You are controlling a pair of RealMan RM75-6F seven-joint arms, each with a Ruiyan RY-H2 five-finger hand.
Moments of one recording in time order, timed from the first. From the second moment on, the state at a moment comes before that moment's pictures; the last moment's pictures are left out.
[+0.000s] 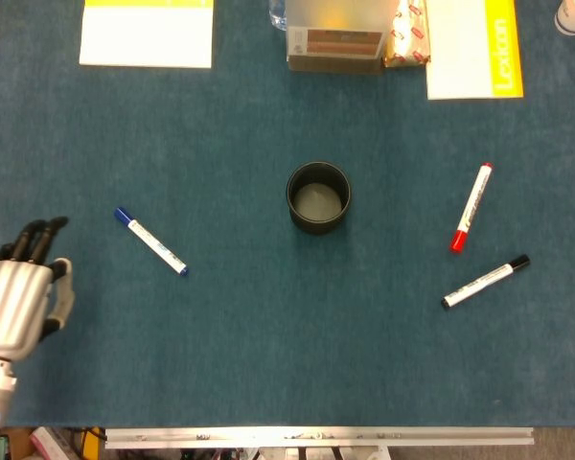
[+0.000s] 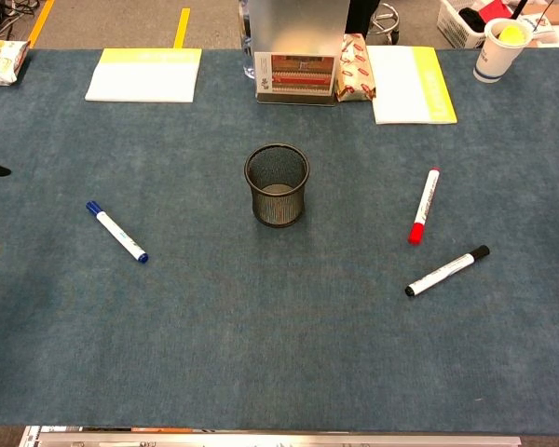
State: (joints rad) left arm -0.07 -1.21 0.06 -1.82 1.59 1.38 0.43; right arm 0.17 -1.12 0.04 -1.65 -1.57 1.43 0.02
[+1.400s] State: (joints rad) left arm -0.33 -1.33 -0.01 -1.78 1.43 1.11 0.53; right arm 0.16 -1.08 0.05 -1.69 -1.58 1.46 0.02
